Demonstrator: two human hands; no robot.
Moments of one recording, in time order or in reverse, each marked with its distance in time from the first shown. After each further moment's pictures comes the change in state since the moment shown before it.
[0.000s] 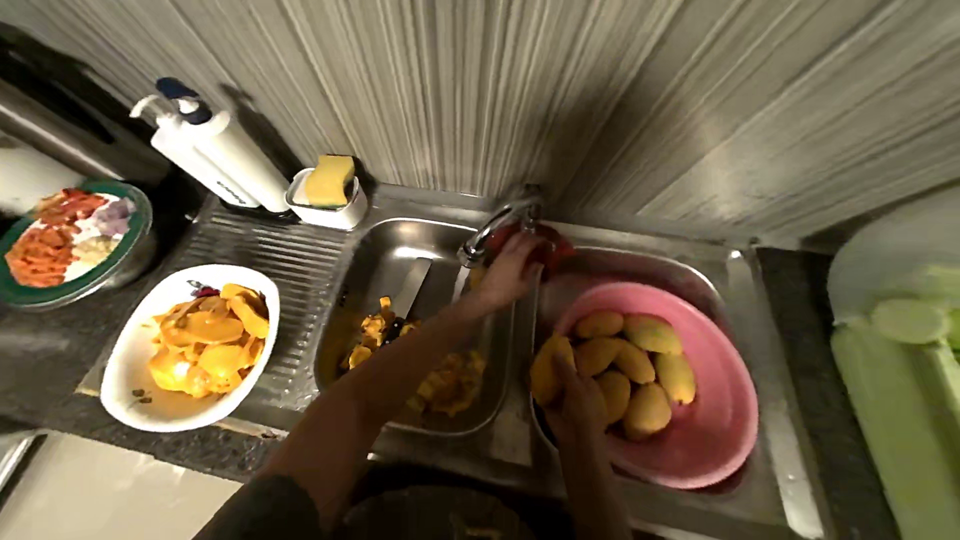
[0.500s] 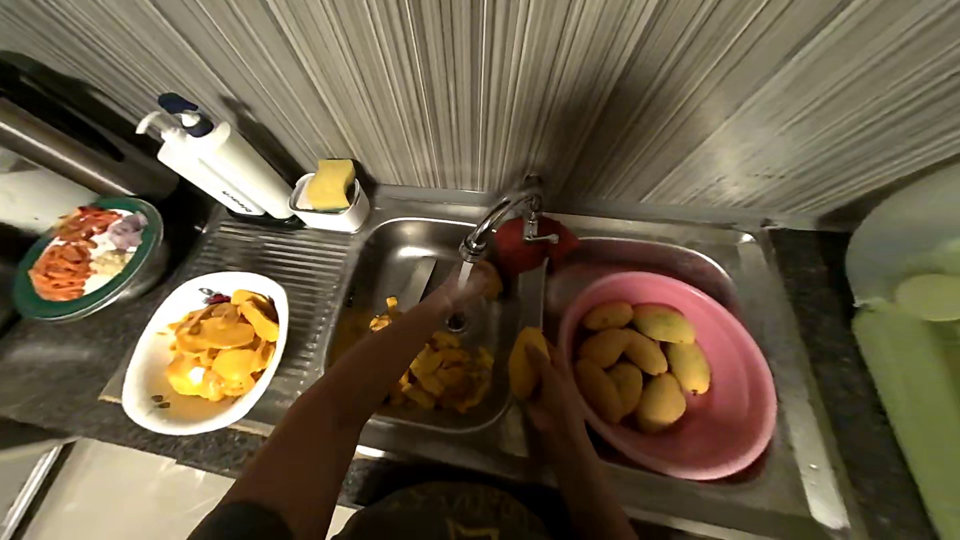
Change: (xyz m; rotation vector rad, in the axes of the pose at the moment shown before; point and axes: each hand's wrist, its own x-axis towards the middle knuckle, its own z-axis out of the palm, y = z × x) left_hand -0.039 -0.074 -0.023 -0.274 -0.136 -0.539; right_hand -0.011 0.010 0.028 -0.016 -0.109 0.142
